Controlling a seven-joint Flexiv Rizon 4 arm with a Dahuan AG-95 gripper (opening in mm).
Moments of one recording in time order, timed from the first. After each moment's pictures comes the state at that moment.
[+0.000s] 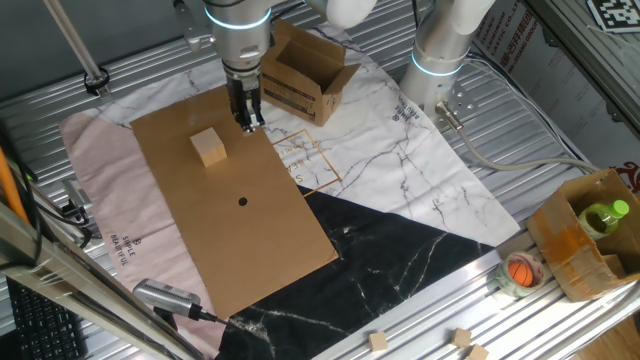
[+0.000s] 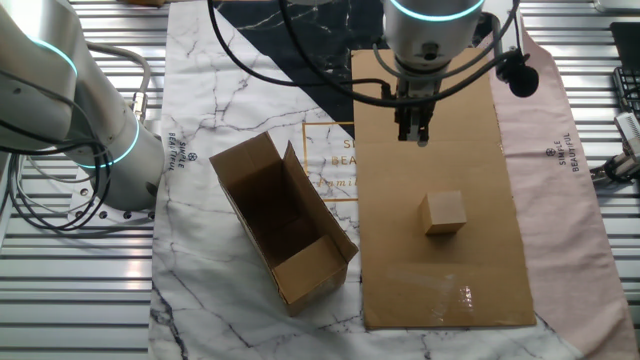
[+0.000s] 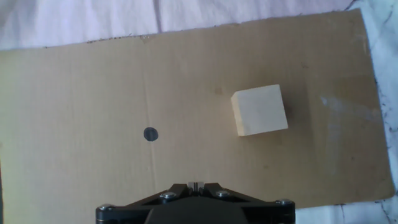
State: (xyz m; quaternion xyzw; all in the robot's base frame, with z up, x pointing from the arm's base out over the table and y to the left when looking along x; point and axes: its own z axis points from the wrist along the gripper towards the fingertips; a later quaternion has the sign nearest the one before) arm 0.499 -0.002 0.173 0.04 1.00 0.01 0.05
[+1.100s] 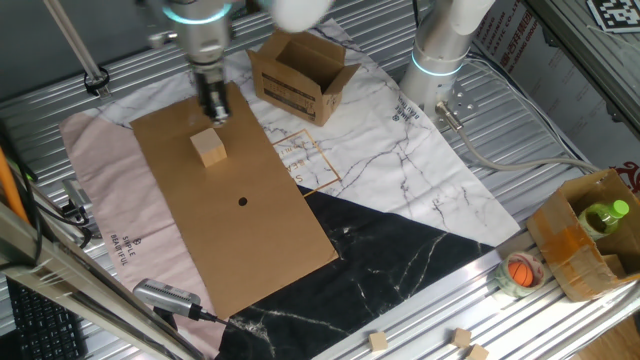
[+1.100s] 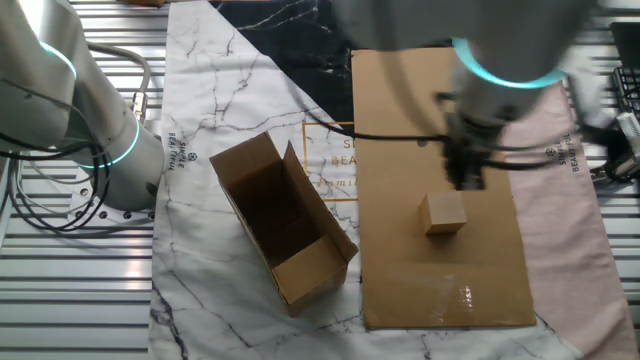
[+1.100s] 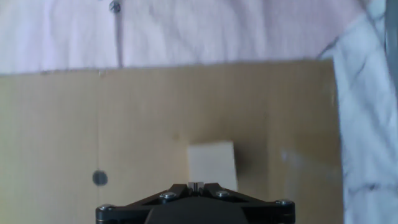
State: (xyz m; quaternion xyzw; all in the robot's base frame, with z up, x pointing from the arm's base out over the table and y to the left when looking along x) arm 0.582 -0.076 0.171 0.00 1.00 0.00 0.02
